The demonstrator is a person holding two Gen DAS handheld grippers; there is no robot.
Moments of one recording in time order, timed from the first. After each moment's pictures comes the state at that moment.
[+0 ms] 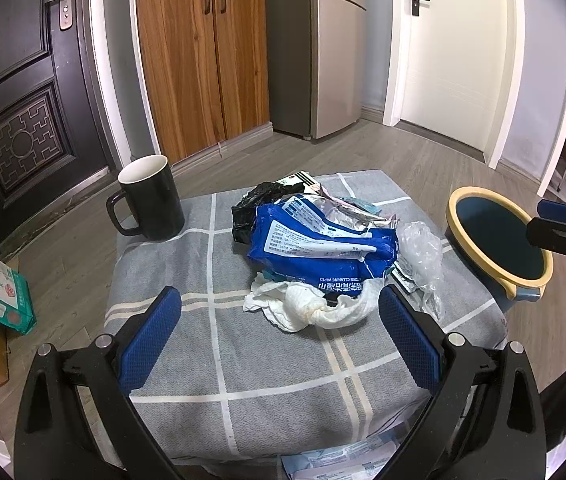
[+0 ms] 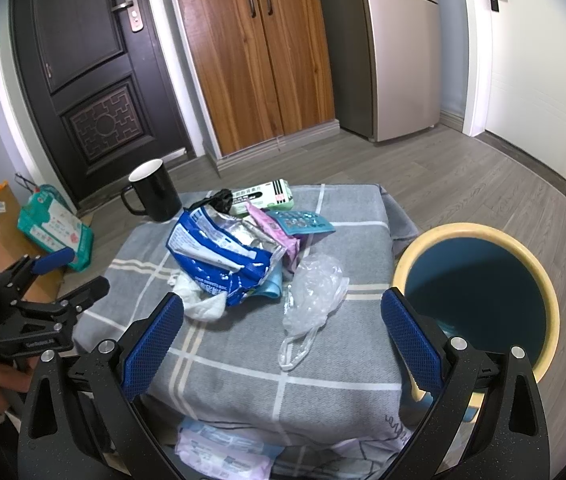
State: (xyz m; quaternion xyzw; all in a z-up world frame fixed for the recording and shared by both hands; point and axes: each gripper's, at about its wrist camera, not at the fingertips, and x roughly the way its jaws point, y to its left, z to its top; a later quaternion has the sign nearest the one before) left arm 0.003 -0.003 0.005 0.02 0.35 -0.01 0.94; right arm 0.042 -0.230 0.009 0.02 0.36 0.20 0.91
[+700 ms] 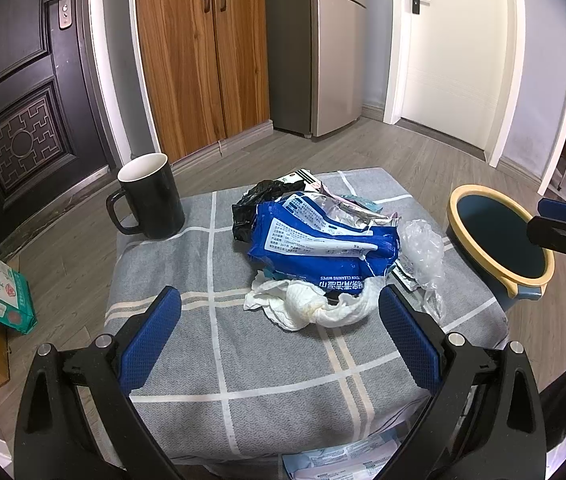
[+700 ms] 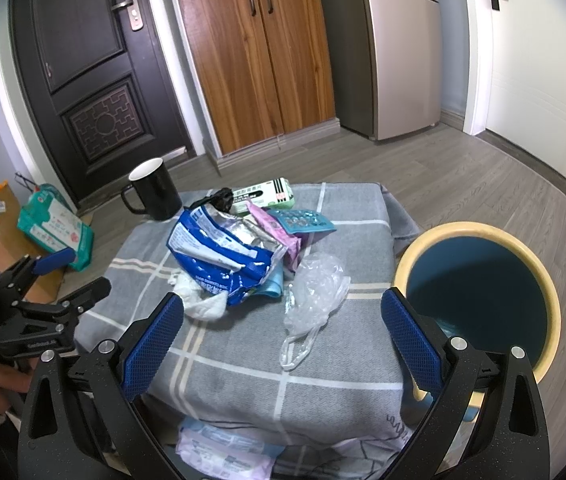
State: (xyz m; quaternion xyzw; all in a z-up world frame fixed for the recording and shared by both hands) left arm 0.003 -0.003 0.003 0.02 0.35 -0.01 0.93; right arm 0.042 -0.229 0.009 0.02 0.36 0.20 0.91
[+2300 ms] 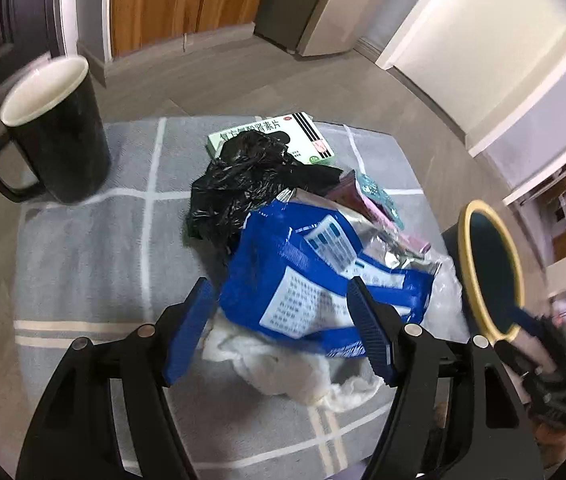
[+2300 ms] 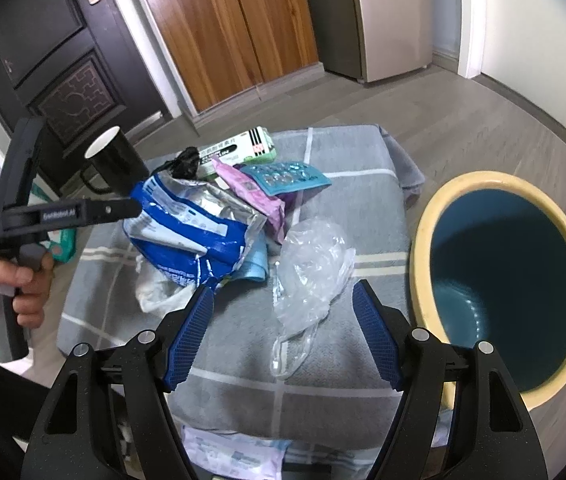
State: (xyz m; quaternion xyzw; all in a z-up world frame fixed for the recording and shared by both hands) left arm 0.163 0.045 -0.052 -0.14 0.53 -0.10 0.83; right arm 0.104 -0.212 -0.042 0.04 0.46 0.17 0.87
